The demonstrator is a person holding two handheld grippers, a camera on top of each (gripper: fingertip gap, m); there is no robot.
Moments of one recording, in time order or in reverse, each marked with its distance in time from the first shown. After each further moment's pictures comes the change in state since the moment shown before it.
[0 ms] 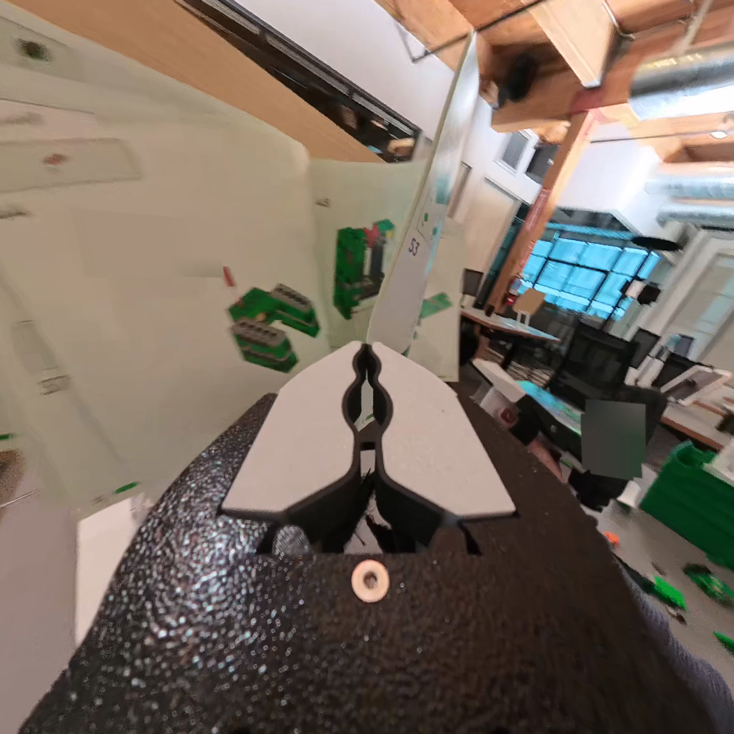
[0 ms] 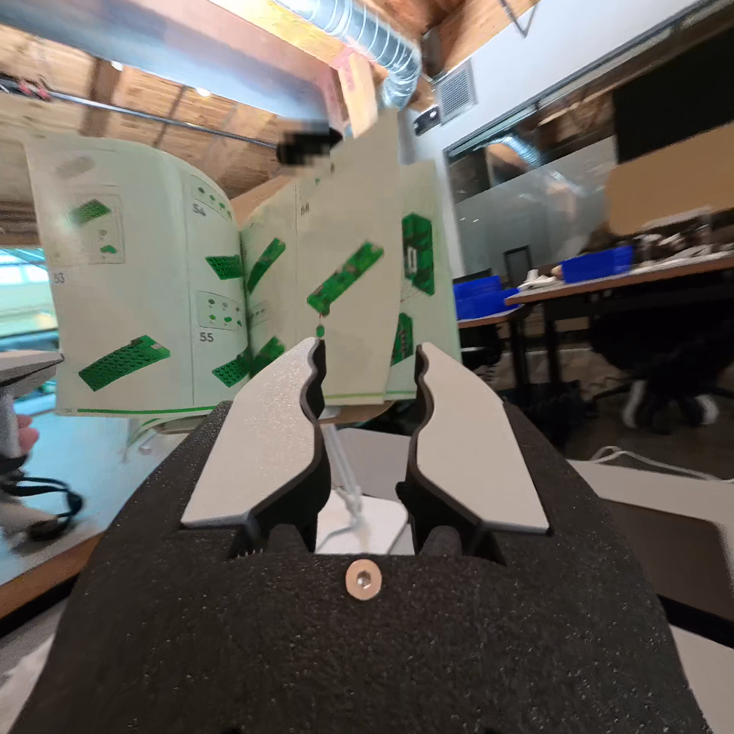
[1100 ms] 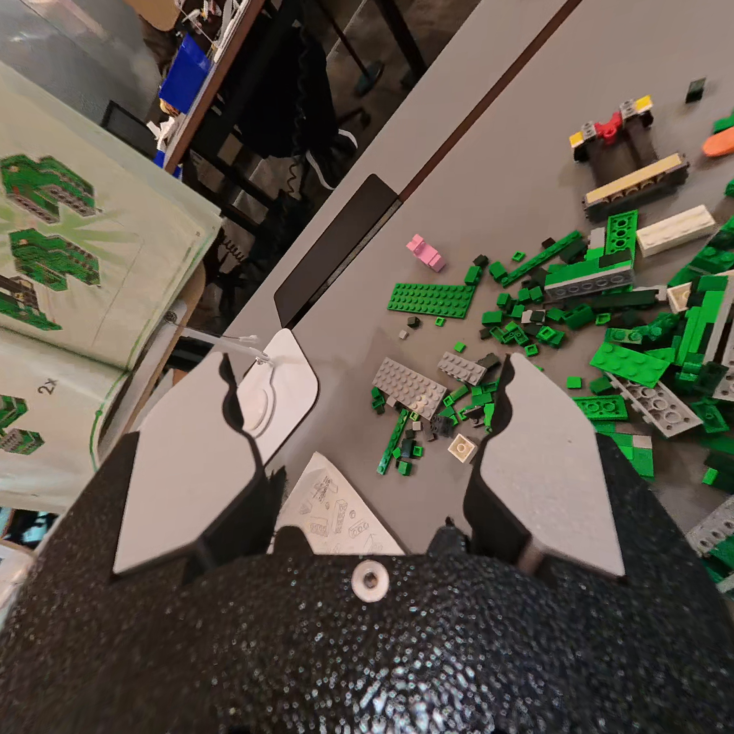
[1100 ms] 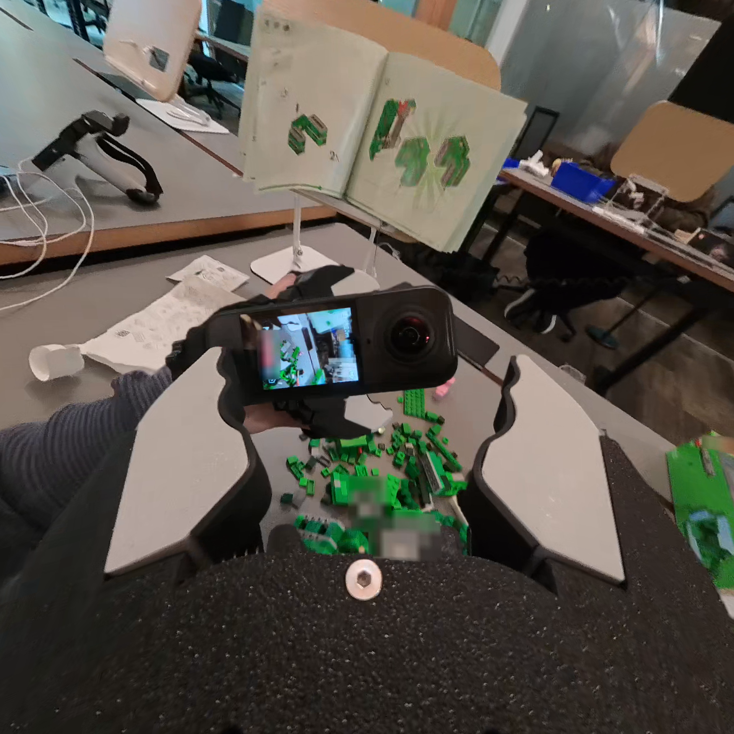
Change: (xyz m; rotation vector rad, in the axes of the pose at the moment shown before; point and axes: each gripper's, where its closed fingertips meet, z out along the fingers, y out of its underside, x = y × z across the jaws) left arm 0.224 0.199 0.025 -0.743 -0.234 1.005; right arm -0.121 -0.099 -0.254 -0.597 -0.007 -0.530
